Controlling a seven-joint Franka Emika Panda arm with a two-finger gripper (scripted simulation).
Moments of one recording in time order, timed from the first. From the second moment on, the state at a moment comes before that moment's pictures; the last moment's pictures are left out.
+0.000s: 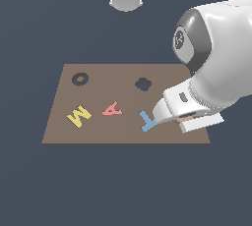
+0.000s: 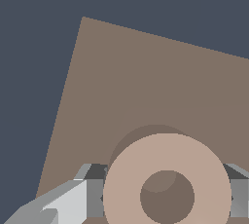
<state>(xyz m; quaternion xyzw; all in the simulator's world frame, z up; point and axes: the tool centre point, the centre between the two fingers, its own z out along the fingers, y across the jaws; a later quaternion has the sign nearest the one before) 0.066 0.173 0.031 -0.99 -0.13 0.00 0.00</state>
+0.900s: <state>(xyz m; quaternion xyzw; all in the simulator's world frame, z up) -0.019 0.115 0.033 -0.95 -0.30 0.00 0.00</state>
